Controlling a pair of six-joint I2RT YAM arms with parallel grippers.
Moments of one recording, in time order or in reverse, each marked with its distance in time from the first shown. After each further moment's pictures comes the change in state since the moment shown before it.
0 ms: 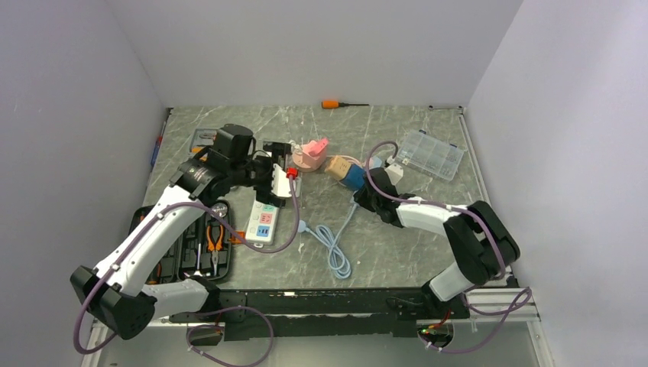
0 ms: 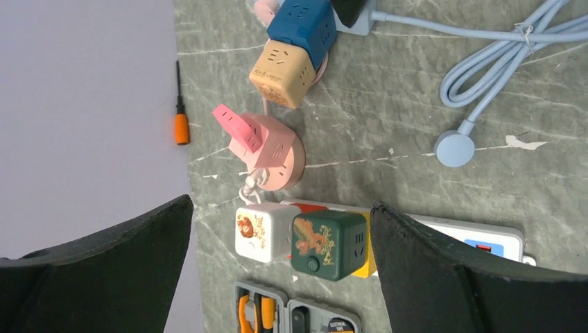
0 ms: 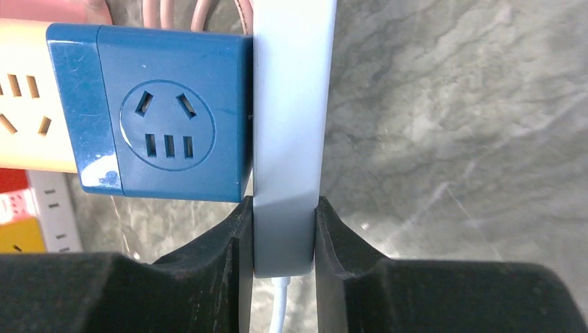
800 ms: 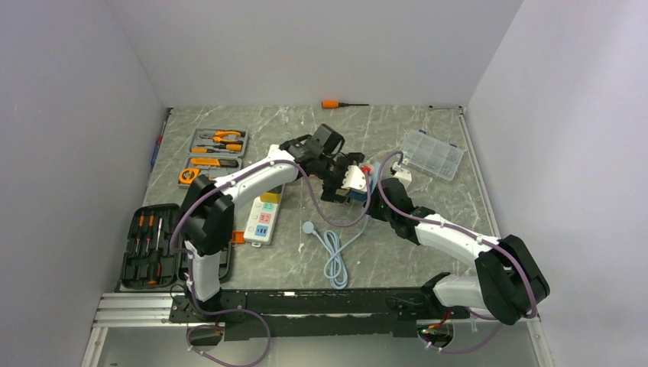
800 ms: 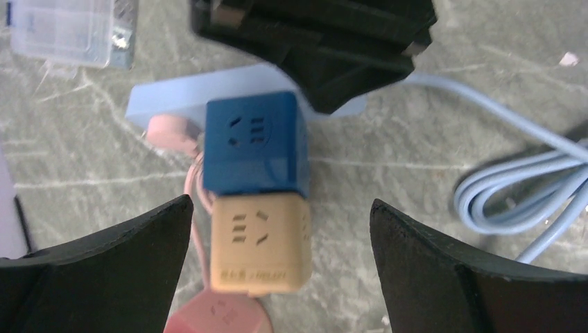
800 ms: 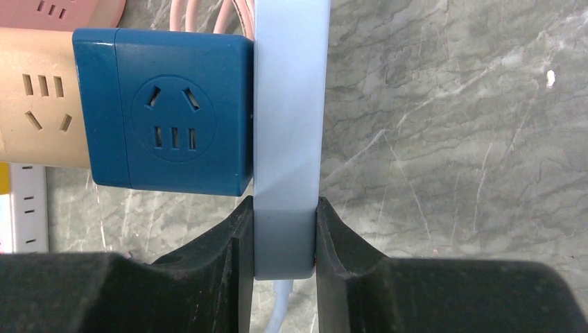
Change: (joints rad) left arm -0.215 0.725 0.338 0.137 0.067 -0.084; right arm 0.007 -0.311 -0.150 -0.115 -0.021 -0.216
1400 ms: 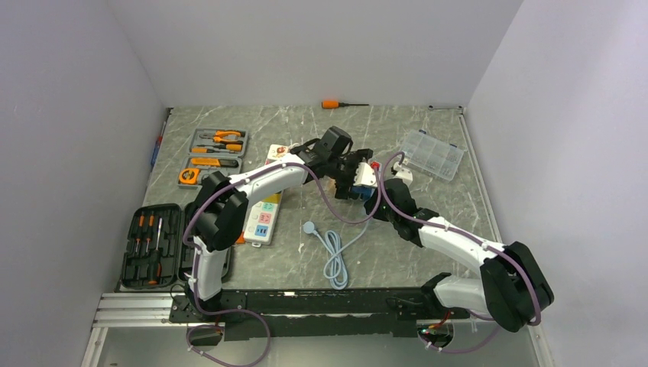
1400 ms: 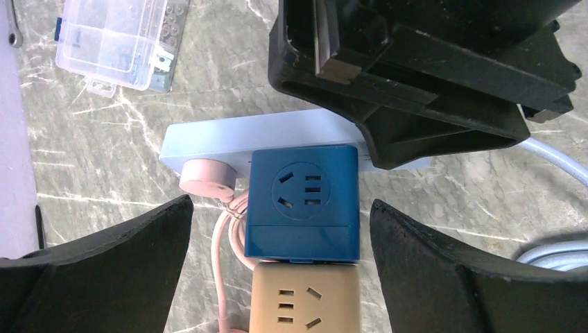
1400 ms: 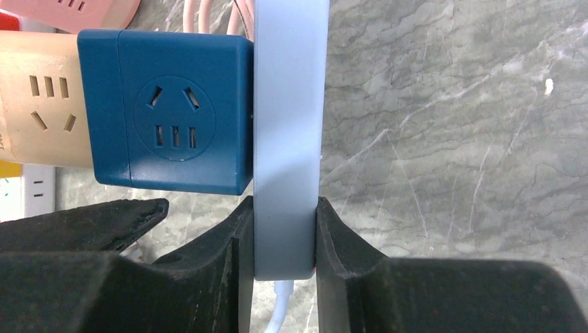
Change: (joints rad) left arm -0.041 0.098 0.000 0.237 -0.010 -0.130; right arm -0.011 -0.051 -0.014 -0.004 -0.038 -0.040
